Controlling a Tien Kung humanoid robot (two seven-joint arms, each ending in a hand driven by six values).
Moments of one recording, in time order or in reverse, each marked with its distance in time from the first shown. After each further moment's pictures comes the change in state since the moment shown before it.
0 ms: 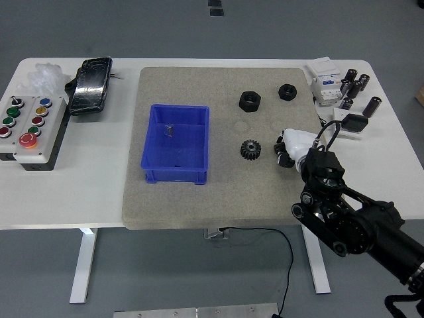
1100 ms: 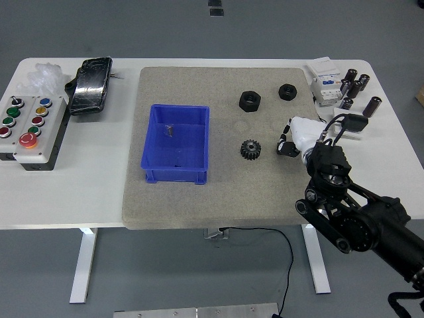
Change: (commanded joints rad) left arm -0.002 -0.003 0.005 0.000 0.005 0.005 -0.005; right arm 0.008 -0.021 0.019 0.029 -0.054 -0.047 0.000
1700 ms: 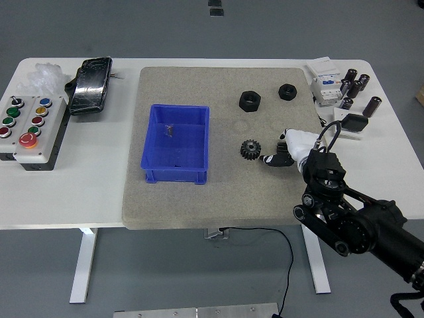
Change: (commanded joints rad) left arm -0.017 -0.010 0.016 0.000 0.012 0.001 0.002; right arm 0.015 -0.001 -0.082 -0.056 0.081 -0.008 0.000
